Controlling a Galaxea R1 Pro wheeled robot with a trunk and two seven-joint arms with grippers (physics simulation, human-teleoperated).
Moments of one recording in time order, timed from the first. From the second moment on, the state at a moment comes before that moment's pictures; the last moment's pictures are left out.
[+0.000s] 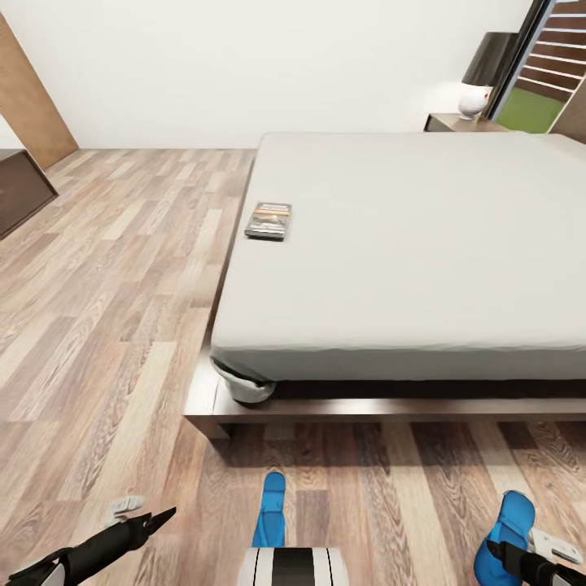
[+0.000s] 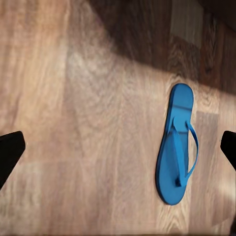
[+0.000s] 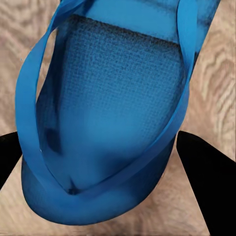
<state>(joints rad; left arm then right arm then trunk) -0.44 0.34 0.00 -0.30 0.45 0.04 -0.89 -0.59 -0.40 0.35 0.08 -0.77 -0.04 0.26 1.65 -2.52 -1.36</state>
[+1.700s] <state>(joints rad) -0.44 0.34 0.00 -0.30 0.45 0.04 -0.89 -0.60 -0.40 0.36 0.08 -0.77 -0.04 0.26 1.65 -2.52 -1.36</state>
